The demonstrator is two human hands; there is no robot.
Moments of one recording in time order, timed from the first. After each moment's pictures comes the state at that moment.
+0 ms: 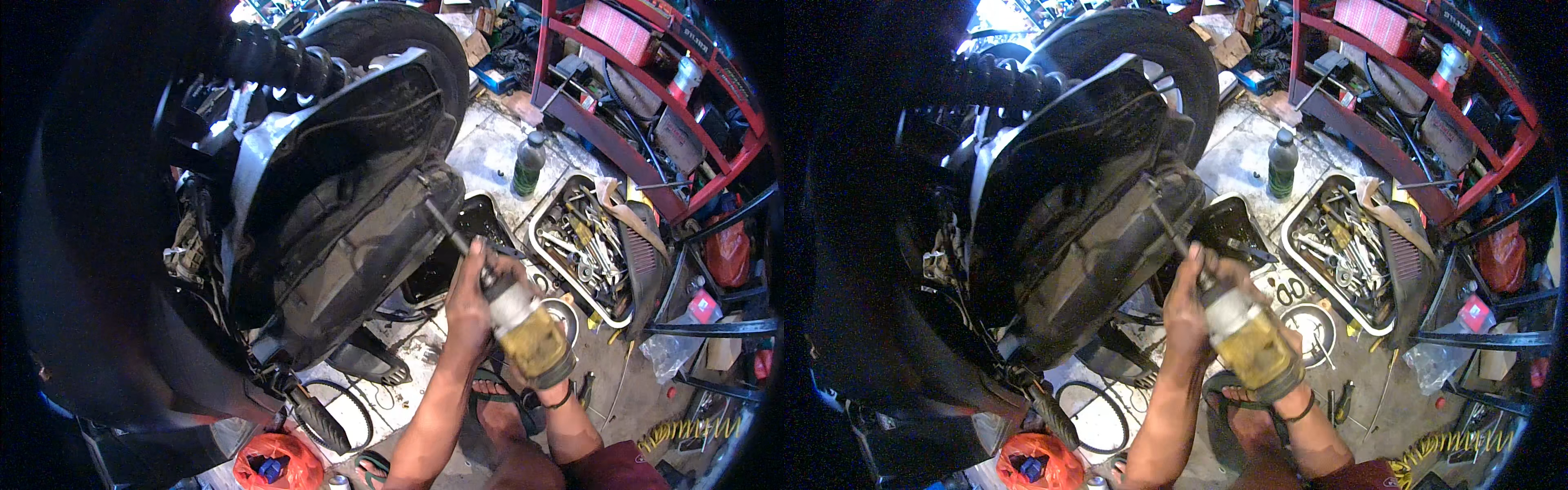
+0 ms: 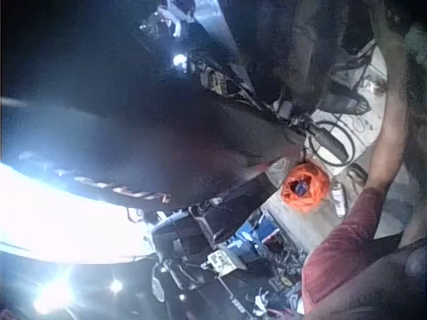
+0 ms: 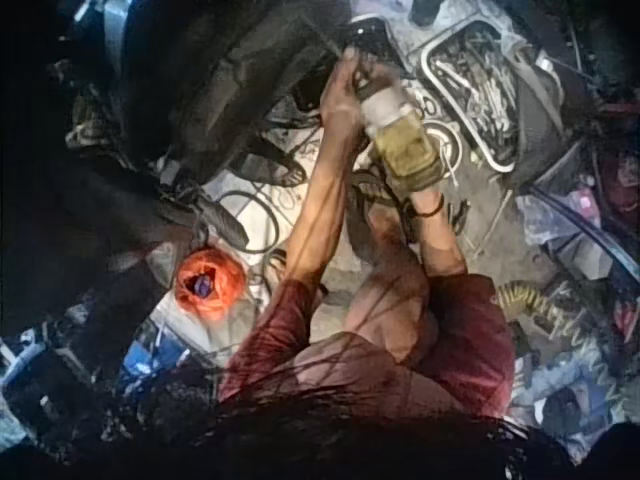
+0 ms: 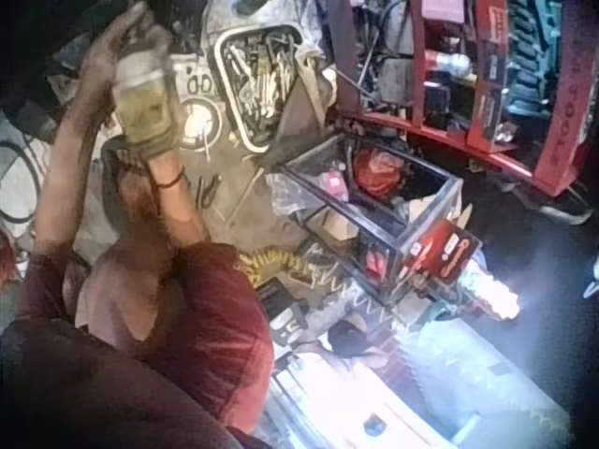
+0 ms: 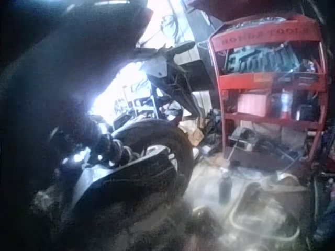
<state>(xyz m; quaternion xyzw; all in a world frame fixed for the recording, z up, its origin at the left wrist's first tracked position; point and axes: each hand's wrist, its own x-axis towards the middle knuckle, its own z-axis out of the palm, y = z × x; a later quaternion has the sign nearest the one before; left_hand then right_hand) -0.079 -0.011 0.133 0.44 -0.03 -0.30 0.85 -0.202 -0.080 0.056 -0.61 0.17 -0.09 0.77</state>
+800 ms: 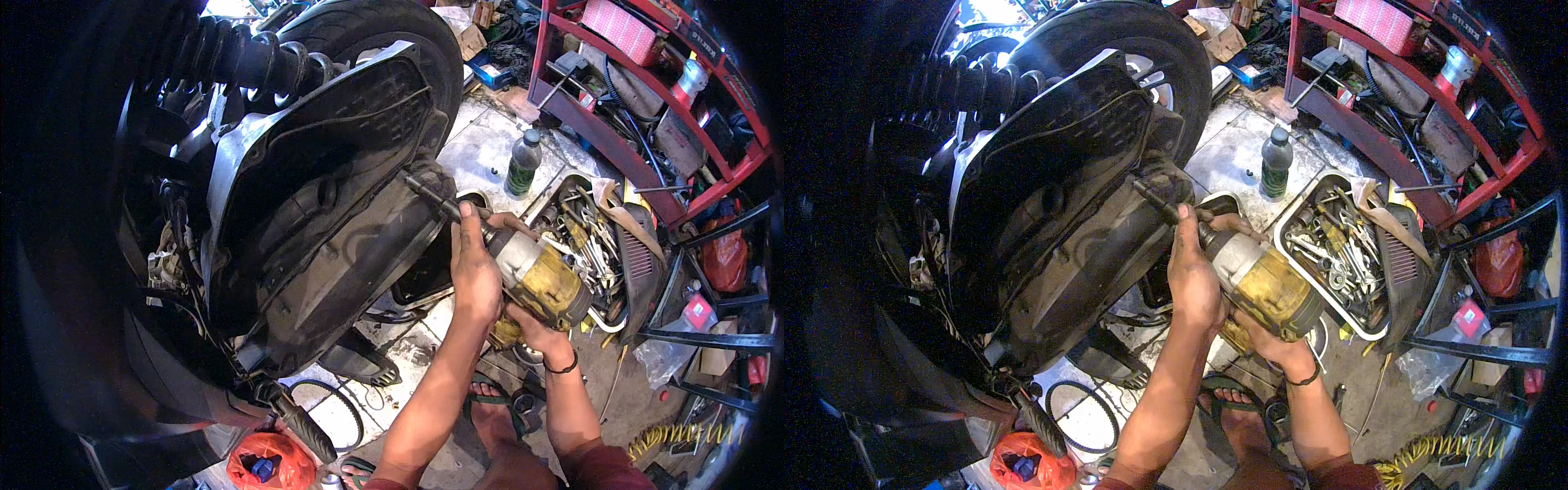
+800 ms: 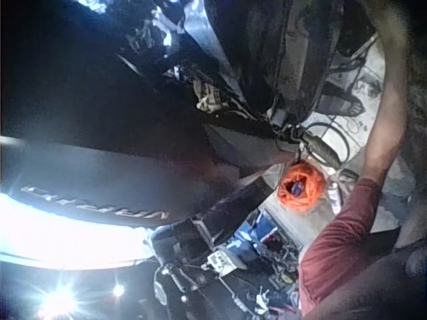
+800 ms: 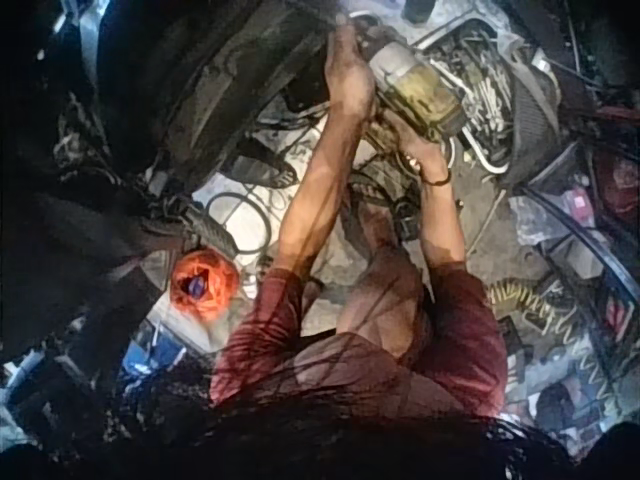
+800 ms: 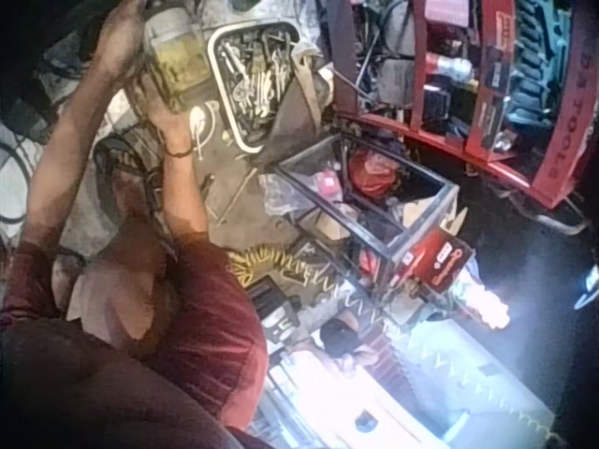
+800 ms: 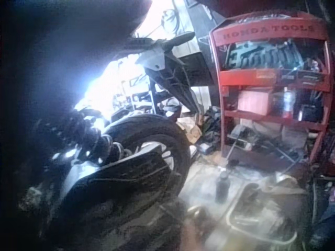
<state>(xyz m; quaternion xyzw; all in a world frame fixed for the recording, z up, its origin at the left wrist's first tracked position) -0.043 -0.063 0.117 0.44 0.03 -0.27 0.86 -0.169 -0.124 0.039 -0.82 0.14 -0.18 0.53</state>
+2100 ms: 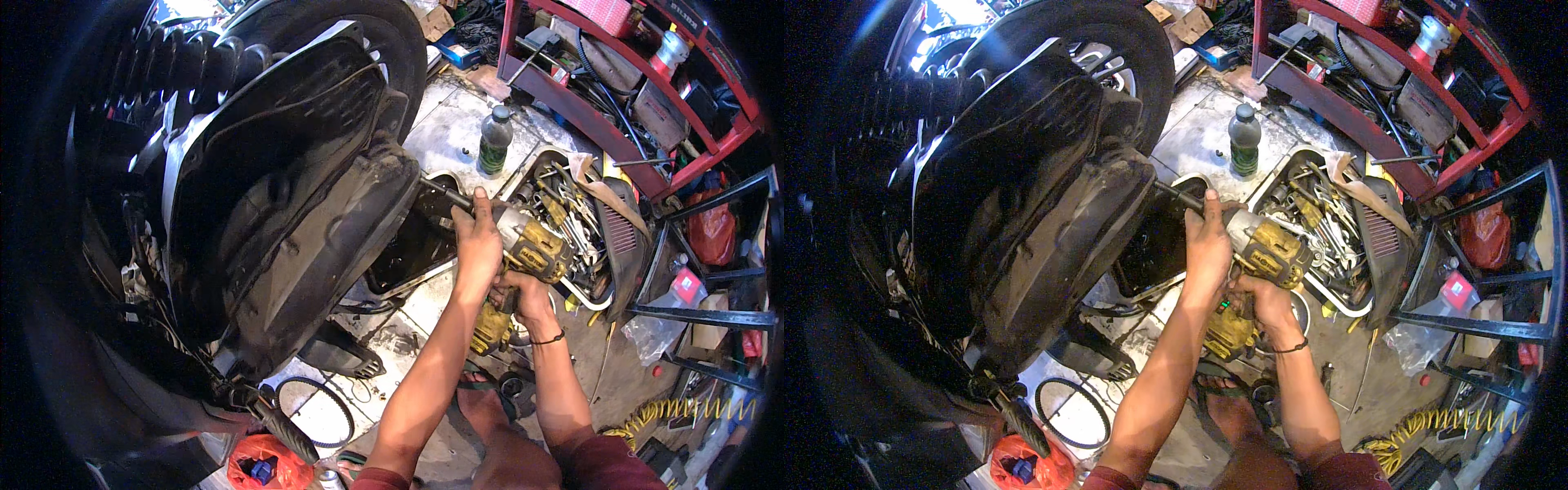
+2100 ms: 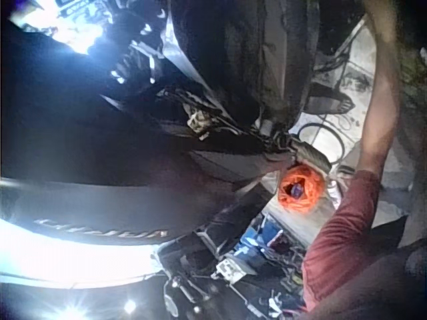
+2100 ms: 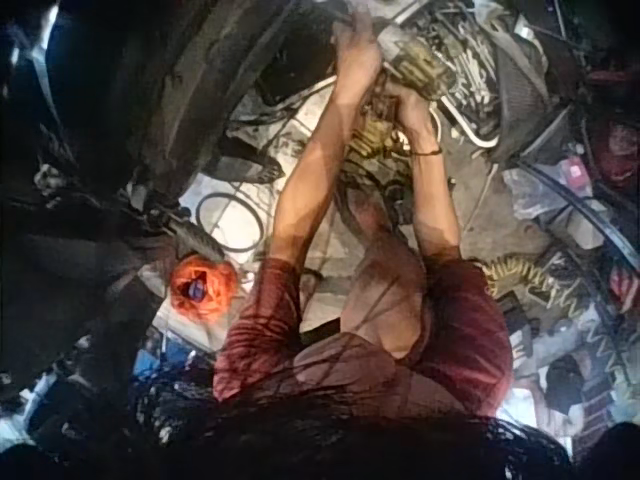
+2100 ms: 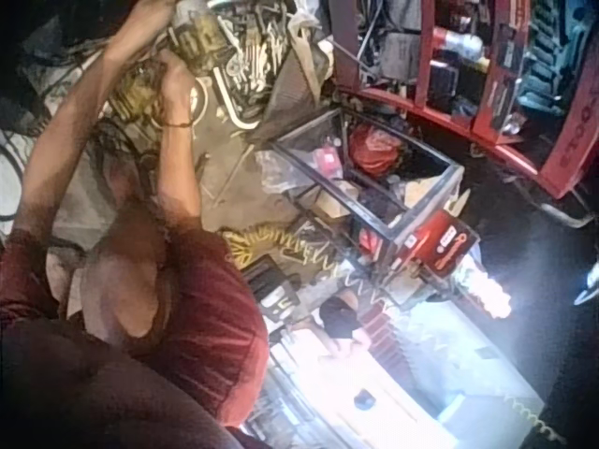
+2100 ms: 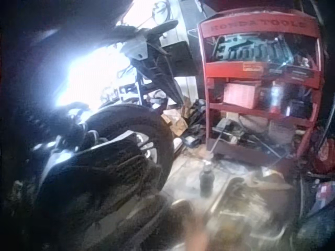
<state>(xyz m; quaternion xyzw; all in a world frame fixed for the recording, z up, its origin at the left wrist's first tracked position) -0.048 -0.103 0.051 0.65 -0.02 -0.27 0.71 -0.166 -0.144 0.019 -0.42 0.37 -0.04 0.82</state>
